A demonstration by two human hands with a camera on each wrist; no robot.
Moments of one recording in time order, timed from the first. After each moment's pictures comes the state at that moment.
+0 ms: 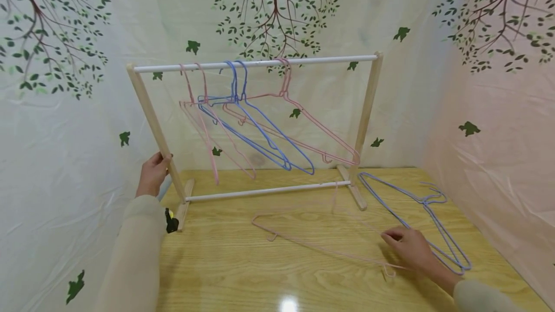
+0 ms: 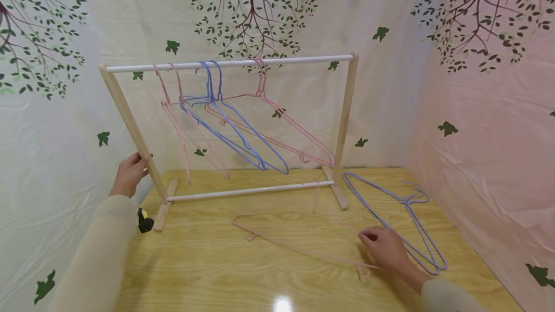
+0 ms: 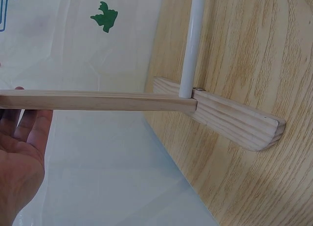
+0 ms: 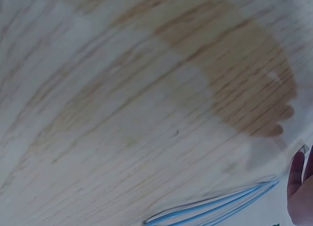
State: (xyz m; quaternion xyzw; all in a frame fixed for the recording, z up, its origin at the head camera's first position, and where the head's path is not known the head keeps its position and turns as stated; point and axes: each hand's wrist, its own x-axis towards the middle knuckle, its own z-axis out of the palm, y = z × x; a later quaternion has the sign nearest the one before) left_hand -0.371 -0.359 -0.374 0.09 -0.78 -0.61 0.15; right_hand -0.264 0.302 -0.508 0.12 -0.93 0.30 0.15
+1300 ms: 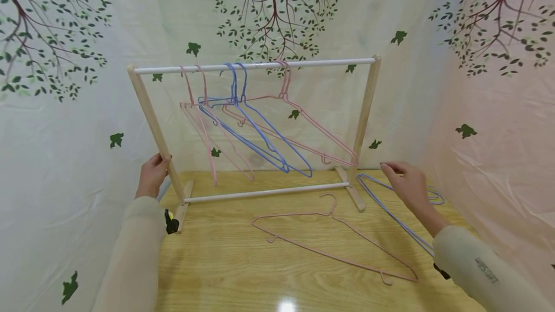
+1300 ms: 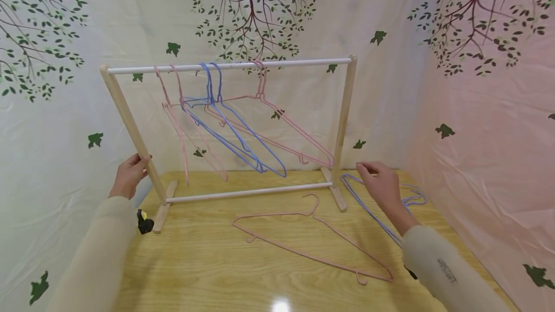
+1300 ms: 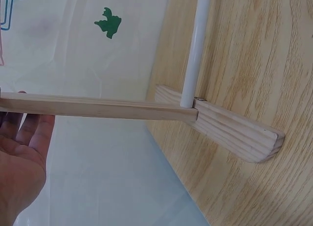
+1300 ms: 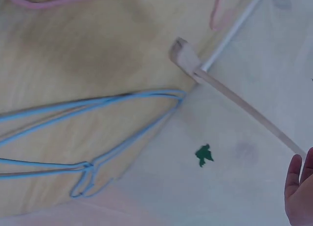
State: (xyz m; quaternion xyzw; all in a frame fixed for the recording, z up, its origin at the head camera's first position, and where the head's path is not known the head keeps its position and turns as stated) left_hand -0.359 -0.350 -0.374 0.10 -0.77 -0.61 0.17; right_hand -0.323 0.282 -0.380 0.08 -0.87 0.38 0.30
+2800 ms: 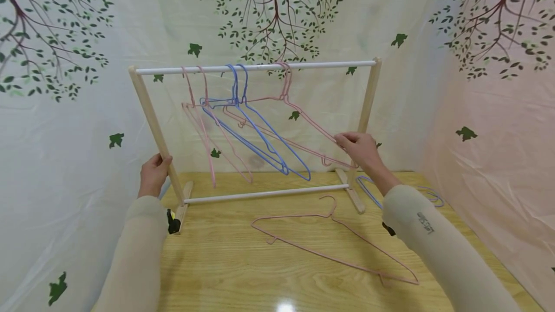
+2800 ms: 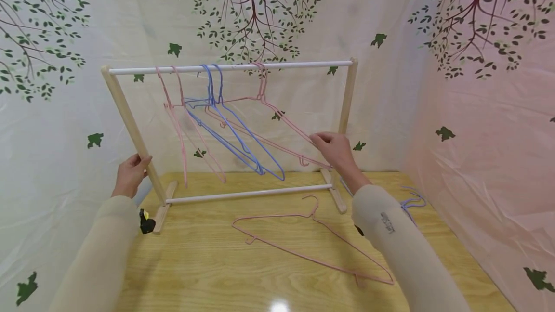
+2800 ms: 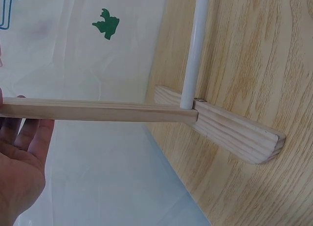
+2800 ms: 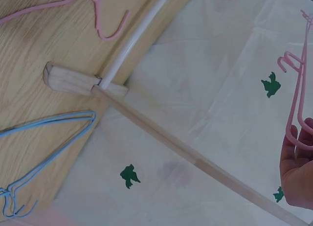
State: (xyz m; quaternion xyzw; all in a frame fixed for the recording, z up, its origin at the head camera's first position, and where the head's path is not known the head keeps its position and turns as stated) left_hand -0.356 -0.348 -0.377 0.10 -0.79 -0.56 0.21; right_hand -0.370 0.190 -0.305 0.13 -0.86 0.47 0.16
